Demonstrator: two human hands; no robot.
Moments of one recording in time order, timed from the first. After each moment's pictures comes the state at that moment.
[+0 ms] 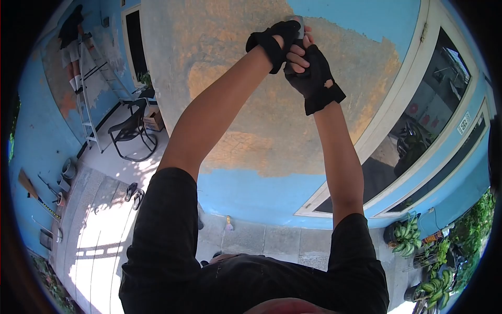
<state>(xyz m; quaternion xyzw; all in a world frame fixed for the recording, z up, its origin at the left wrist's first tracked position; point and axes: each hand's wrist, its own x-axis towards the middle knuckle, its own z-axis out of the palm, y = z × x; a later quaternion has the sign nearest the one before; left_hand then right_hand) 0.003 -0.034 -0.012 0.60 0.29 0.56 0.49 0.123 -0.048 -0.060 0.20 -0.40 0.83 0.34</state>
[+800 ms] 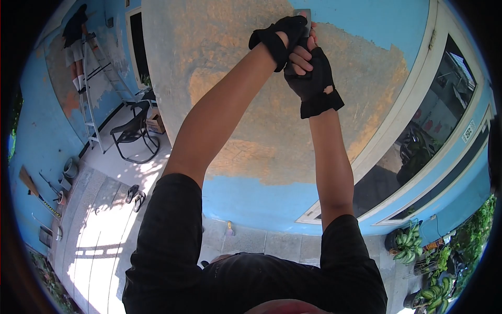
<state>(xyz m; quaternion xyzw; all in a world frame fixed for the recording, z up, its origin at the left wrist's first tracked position) 0.002 -0.020 0.008 0.59 0.25 0.60 0.48 0.109 -0.035 -0.060 0.25 -0.40 0.81 0.35</state>
